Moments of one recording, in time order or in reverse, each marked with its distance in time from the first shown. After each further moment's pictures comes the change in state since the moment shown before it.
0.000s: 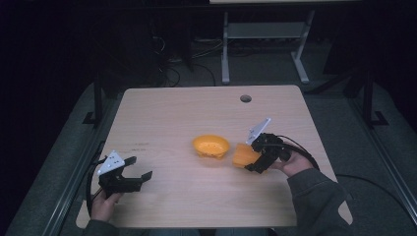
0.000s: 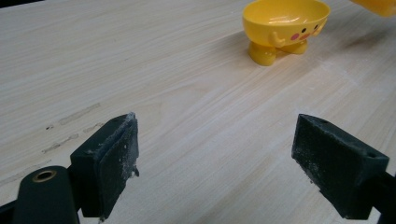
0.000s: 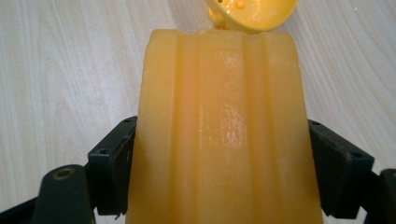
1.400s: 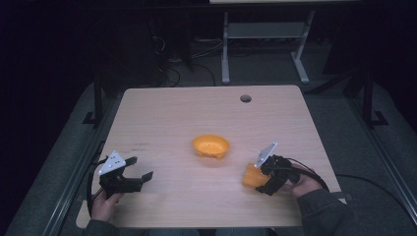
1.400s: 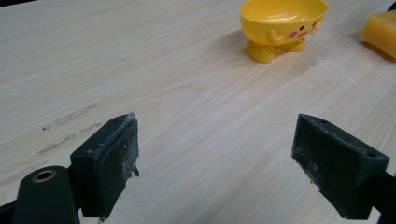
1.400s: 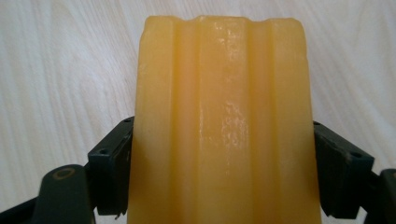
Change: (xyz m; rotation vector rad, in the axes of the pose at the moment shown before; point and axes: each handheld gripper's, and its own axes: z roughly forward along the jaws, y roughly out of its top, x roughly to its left) left arm -0.002 0.000 0.001 0.008 -0.004 0.005; right arm 0.031 -0.056 0.023 0.088 0.017 0.041
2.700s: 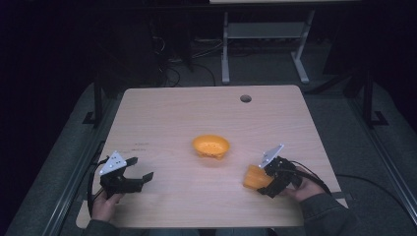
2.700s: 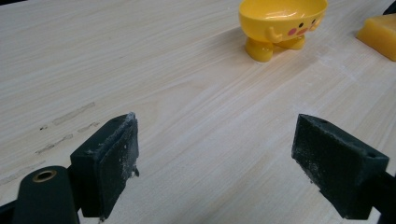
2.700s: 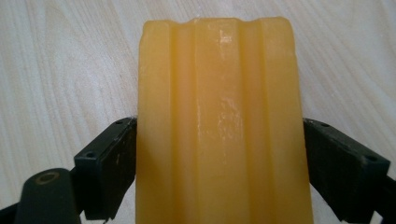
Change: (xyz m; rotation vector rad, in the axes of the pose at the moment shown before) left arm -0.001 0.000 0.002 -0.002 -0.004 0.004; right arm 0.000 -0.016 0.005 -0.042 0.000 0.068
